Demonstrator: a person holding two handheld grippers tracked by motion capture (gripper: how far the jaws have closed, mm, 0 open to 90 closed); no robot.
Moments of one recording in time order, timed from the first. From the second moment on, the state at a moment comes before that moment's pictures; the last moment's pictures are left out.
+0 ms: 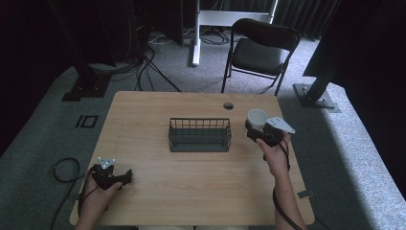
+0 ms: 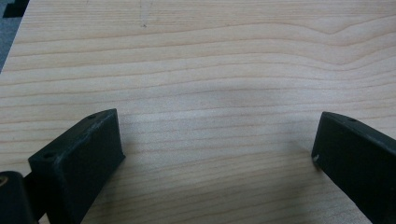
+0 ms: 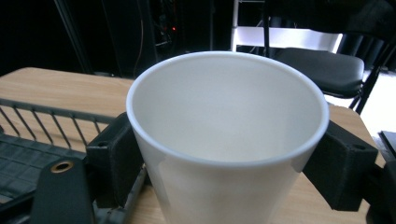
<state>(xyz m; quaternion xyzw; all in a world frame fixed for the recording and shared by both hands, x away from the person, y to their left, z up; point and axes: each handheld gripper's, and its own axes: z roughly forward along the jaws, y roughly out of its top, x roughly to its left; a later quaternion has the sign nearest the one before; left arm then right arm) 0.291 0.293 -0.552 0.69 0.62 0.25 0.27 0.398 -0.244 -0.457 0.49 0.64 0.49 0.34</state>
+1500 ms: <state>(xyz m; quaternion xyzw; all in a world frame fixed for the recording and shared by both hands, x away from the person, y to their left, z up) 0.291 0.293 -0.552 0.69 0.62 0.25 0.27 0.400 -0.140 -0.414 0.38 0.69 0.53 0.30</state>
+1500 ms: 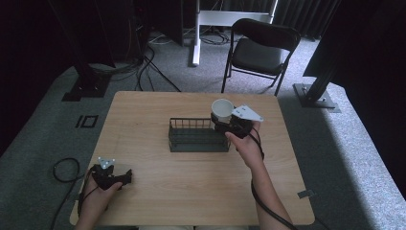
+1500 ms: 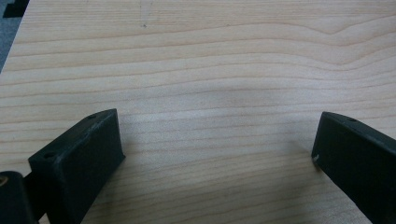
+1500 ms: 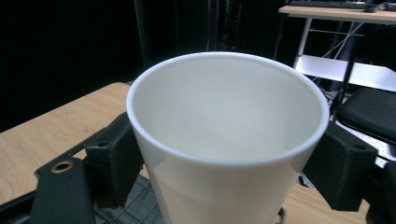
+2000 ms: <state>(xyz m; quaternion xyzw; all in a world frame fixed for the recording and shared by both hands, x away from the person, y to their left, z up) 0.290 0.293 -0.552 0.69 0.62 0.25 0.27 0.407 -0.108 -0.433 0.37 0.71 0.53 0.28</state>
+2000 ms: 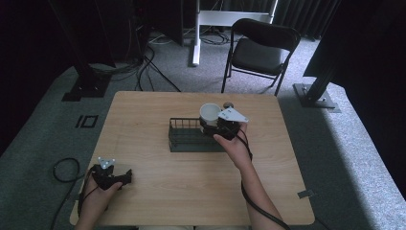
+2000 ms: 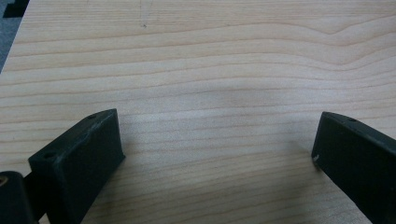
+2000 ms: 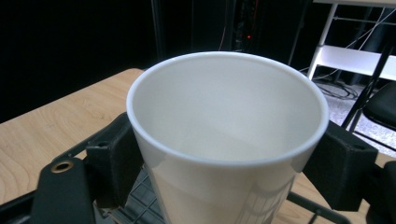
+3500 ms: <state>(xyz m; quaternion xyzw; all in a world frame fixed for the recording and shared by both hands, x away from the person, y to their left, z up) 0.290 0.293 -0.552 0.69 0.62 0.25 0.27 0.422 -0.084 -0.481 0.39 0.73 0.50 0.26</state>
